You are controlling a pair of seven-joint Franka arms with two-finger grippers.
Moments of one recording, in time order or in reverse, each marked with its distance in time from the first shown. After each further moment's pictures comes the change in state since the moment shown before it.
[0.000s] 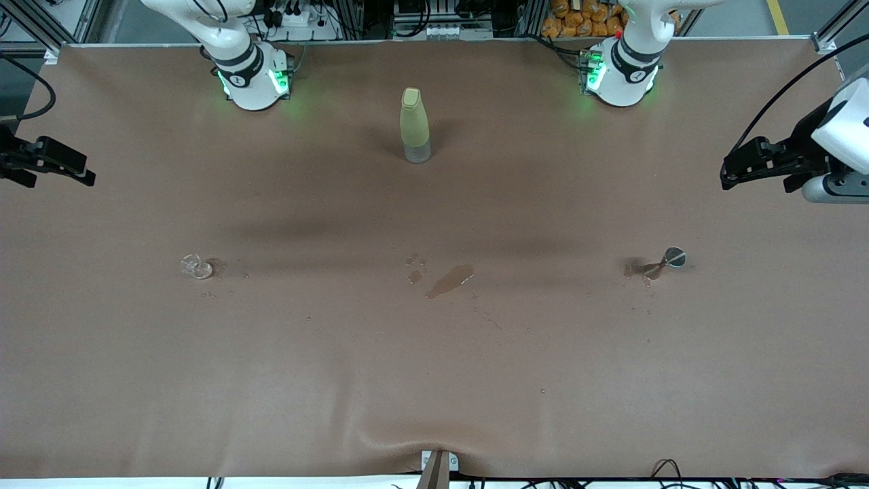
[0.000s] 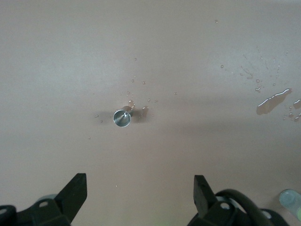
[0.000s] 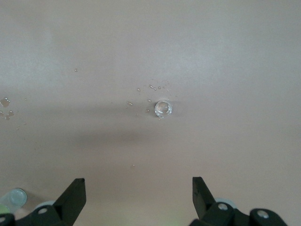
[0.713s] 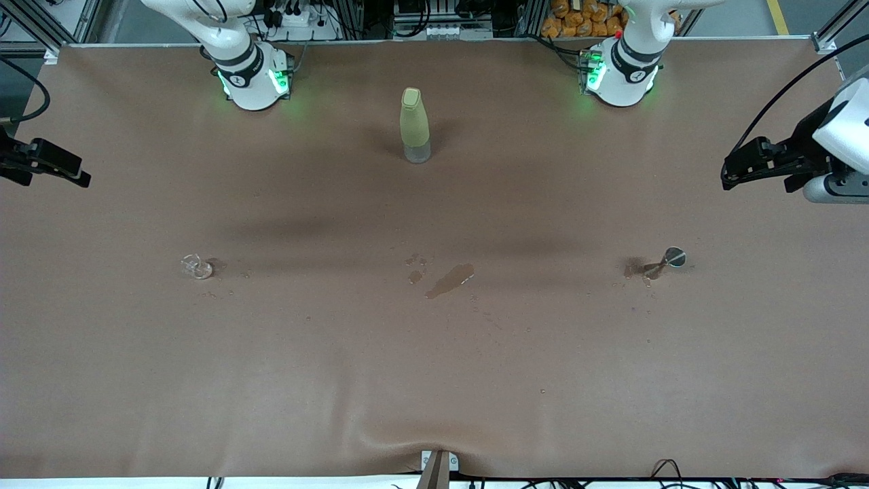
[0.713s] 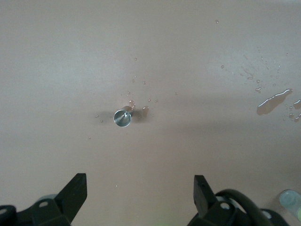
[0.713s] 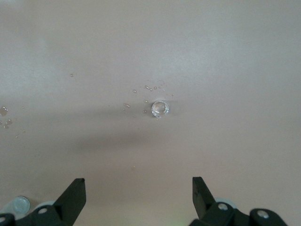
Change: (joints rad) left arm 0.001 0.000 0.001 0.000 0.000 0.000 0.000; right arm -0.005 0.000 -0.003 0.004 -0.004 0.000 0.047
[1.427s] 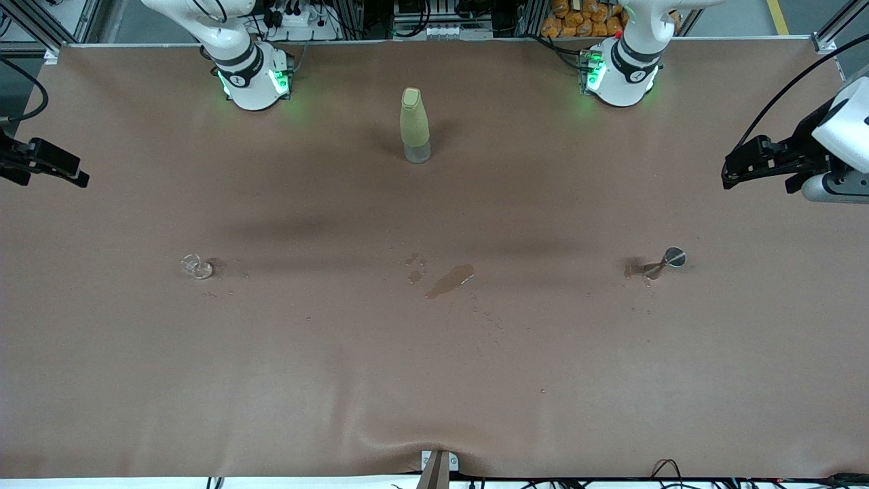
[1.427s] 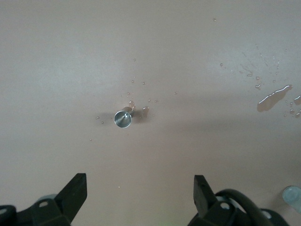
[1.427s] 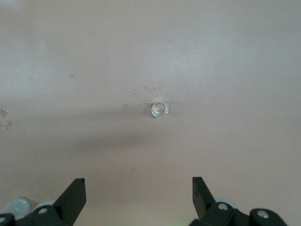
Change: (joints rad) left arm 0.001 0.000 0.002 0.001 0.000 0.000 0.032; right arm 0.000 0.000 0.000 0.002 -0.001 0.001 0.002
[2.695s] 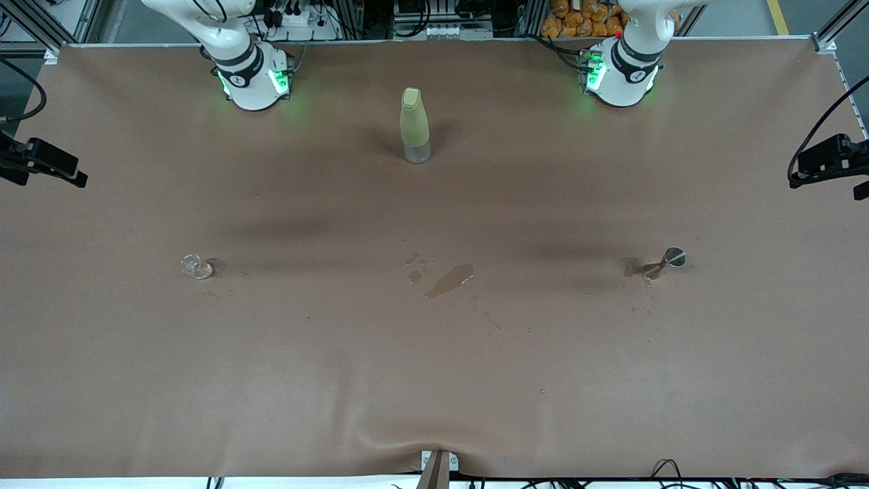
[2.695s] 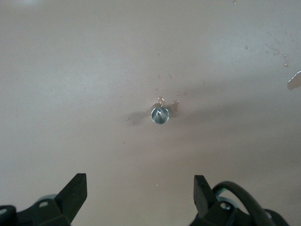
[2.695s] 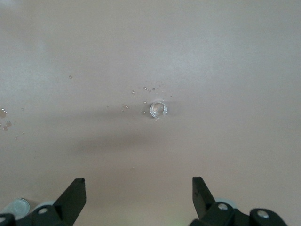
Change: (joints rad) left arm 0.168 0.020 0.024 -0.004 -0.002 -0.001 0.342; right arm -0.008 0.000 -0.003 0.001 -0.002 0.000 0.000
